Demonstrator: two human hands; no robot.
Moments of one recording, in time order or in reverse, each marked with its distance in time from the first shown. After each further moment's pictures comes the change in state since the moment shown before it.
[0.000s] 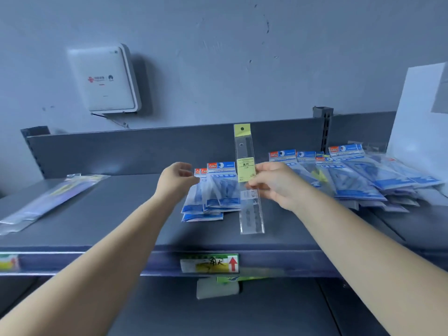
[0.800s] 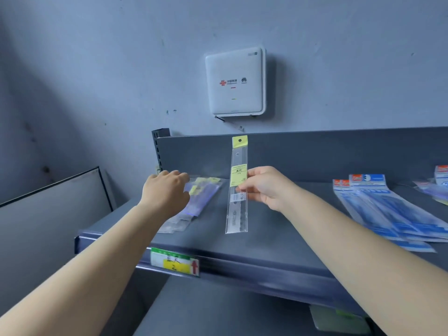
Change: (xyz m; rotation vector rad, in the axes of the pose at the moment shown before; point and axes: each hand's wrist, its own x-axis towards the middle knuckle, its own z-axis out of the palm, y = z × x) left_hand 0.056 -0.135 -0.298 1.263 0.141 0.251; right_hand 0.075 -0.013 0.322 0.025 -0.244 0.041
